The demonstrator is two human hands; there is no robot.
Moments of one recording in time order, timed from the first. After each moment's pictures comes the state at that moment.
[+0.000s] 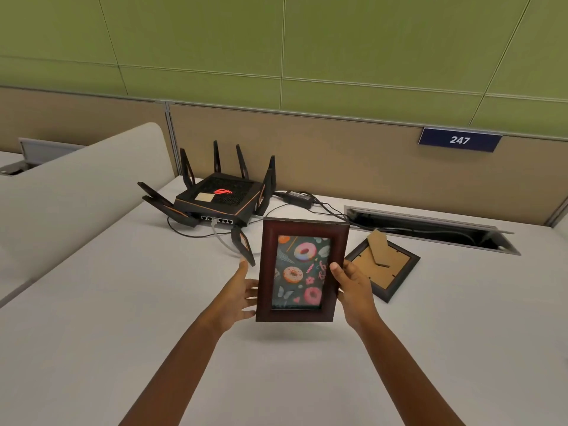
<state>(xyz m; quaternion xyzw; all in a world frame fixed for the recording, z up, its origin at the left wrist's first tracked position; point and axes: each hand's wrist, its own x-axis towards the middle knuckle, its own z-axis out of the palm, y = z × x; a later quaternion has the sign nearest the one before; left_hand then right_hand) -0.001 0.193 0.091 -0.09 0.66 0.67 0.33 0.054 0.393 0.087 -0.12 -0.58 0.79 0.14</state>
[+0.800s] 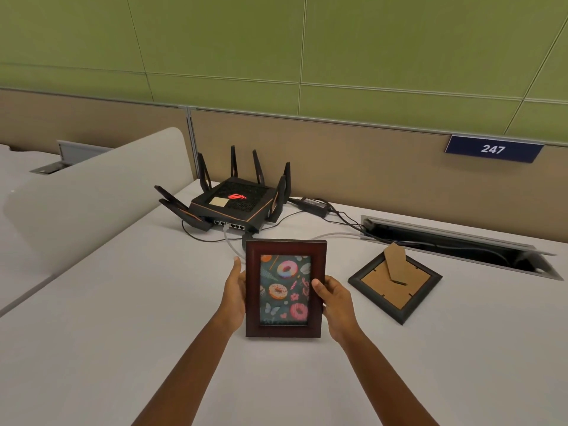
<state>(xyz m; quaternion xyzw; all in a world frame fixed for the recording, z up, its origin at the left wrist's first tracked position) -0.032 0.204 0.068 -0.10 0.57 0.80 0.18 0.018 0.377 0.061 -0.13 -0.62 0.77 0.06</state>
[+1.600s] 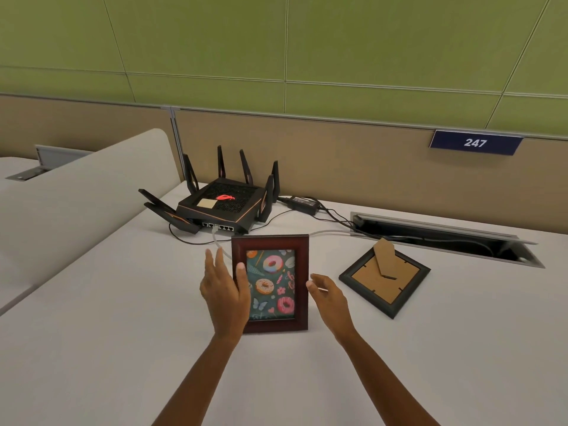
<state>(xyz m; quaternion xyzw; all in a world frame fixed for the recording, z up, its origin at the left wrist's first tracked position) -0.011 0.221 0.071 -0.03 0.87 0.42 -0.25 0.017 0.393 0.044 -0.13 -0.80 0.58 0.10</state>
